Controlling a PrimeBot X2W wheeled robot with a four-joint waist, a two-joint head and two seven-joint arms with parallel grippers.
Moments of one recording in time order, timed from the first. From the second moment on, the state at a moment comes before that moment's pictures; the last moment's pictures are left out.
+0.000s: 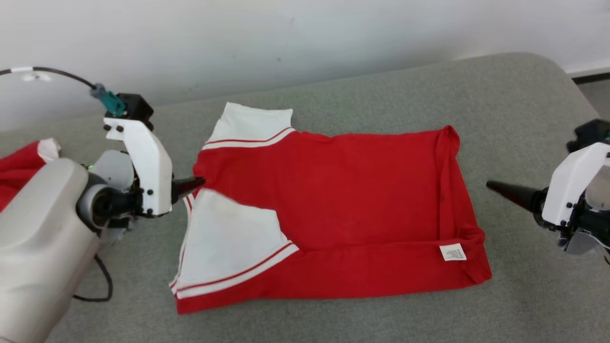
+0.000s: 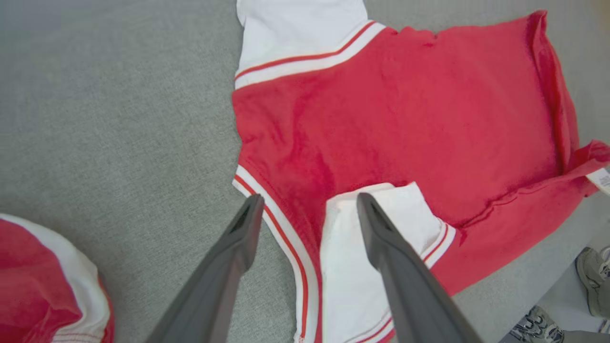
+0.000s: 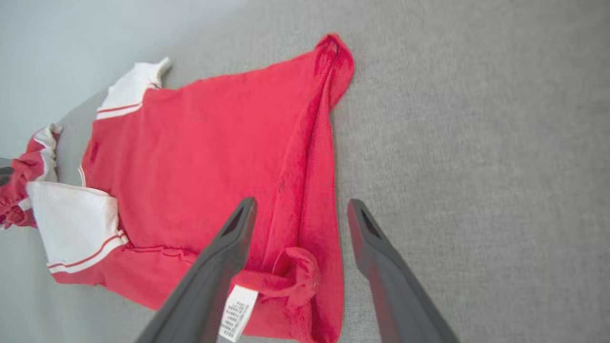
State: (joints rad) left arm -0.94 0.55 -0.73 0.56 -0.99 -0.08 0.77; right arm -0.88 -0.54 0.81 0.68 1.46 0.13 0.62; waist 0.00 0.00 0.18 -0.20
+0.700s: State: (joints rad) left arm -0.57 0.61 -0.61 0.30 -0.83 0.05 -0.01; right arm -0.48 -0.58 0.56 0.46 1.03 0.13 -0.25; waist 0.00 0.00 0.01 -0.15
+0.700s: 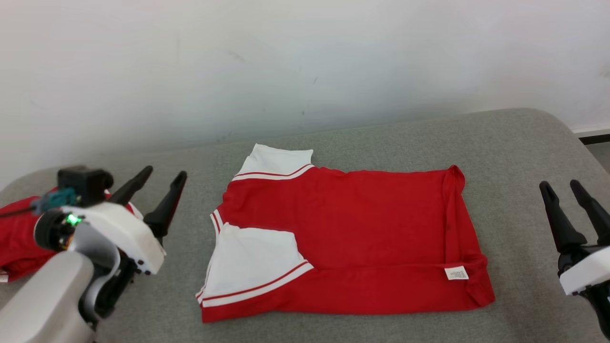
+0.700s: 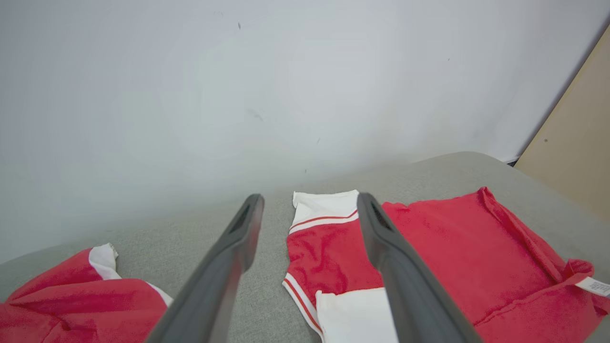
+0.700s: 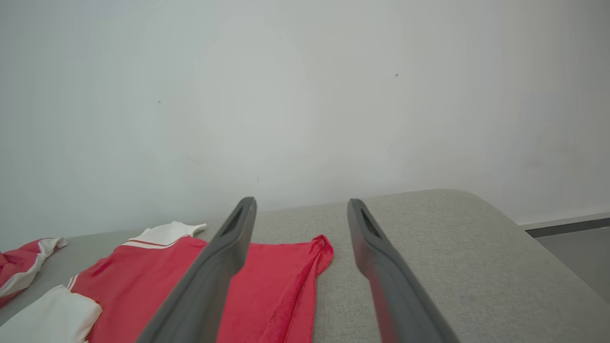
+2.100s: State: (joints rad) left arm -0.17 0.36 -0.53 0.36 -0.67 0.15 -0.08; right arm -0.21 -0.21 0.23 0.57 0.54 0.13 -0.03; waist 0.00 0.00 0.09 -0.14
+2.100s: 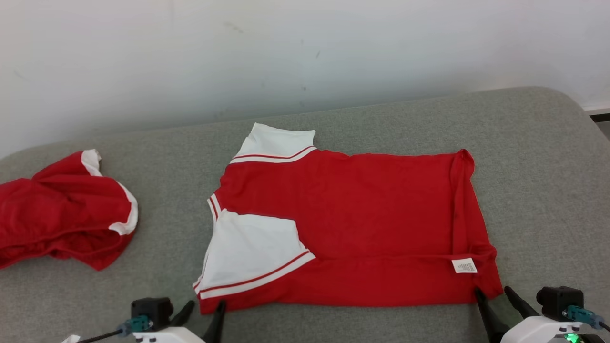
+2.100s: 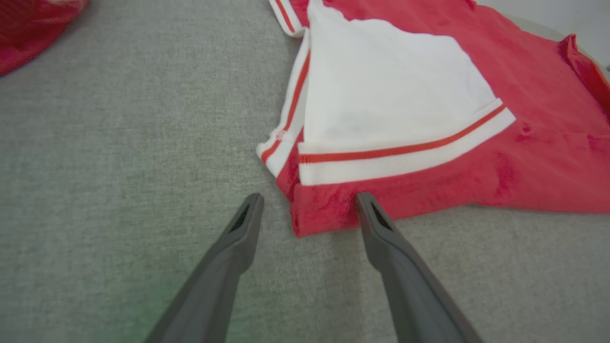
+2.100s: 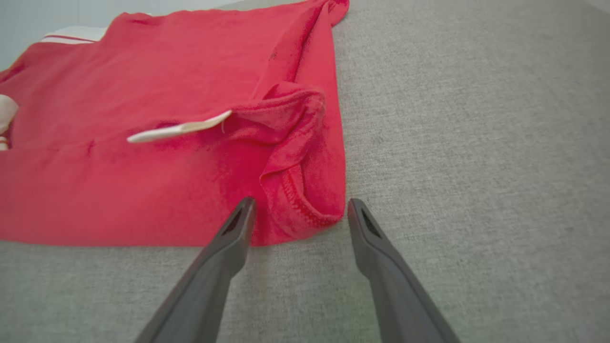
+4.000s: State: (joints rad) left arm 0.05 0.51 -0.62 -0.09 -0.73 0.31 0.28; right arm 0.08 -0.38 0.00 0.24 0.67 0.13 0.37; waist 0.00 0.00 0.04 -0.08
